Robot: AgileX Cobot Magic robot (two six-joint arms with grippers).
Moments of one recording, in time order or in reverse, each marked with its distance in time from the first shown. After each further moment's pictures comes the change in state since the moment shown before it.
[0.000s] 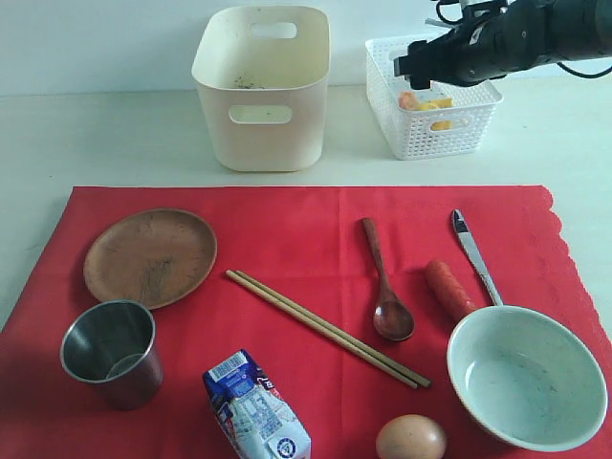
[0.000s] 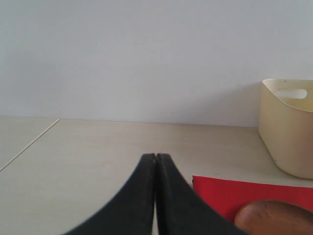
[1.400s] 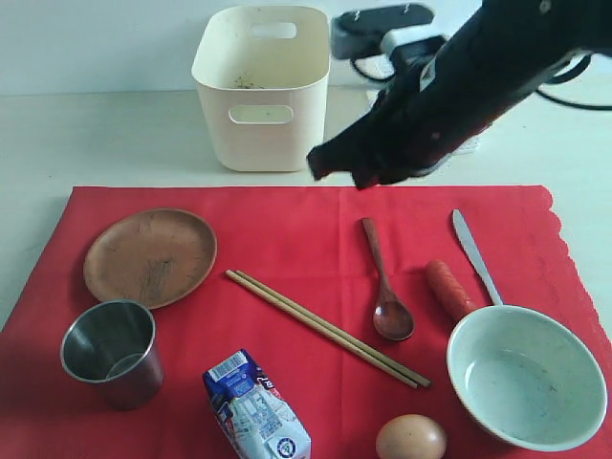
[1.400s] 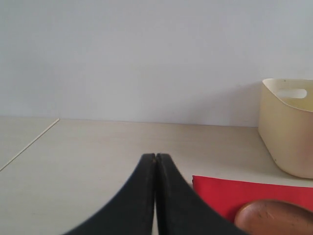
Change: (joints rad) left arm 0.000 0.000 0.000 0.000 0.000 0.000; right arm 0.400 -0.492 0.365 0.178 0.523 -0.019
